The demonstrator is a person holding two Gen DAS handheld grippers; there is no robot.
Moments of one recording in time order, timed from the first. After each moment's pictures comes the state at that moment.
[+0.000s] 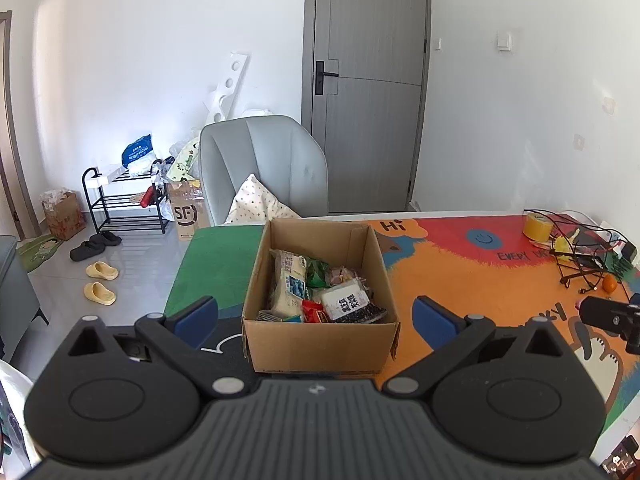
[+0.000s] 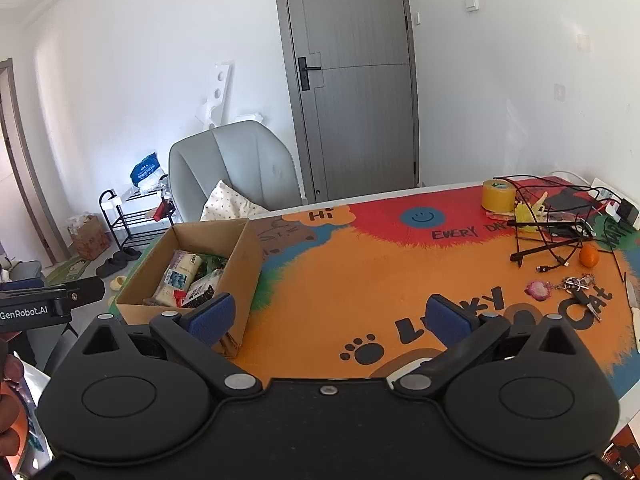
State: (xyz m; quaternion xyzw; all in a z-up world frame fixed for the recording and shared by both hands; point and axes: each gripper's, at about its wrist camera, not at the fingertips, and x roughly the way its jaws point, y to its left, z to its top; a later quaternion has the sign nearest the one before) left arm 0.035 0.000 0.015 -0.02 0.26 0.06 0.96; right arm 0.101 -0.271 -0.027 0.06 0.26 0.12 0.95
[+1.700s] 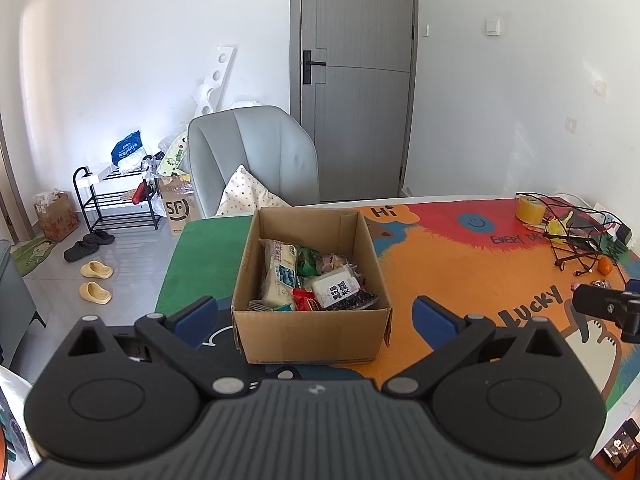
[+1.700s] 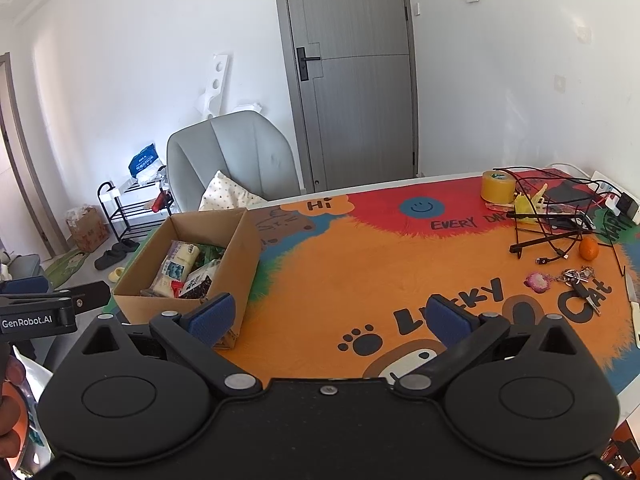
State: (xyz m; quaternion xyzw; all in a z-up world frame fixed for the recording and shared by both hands) left arm 0.040 -0.005 0.010 -0.01 0.28 0.04 0.96; right arm 0.103 -0.272 -0.031 0.06 0.28 0.12 0.95
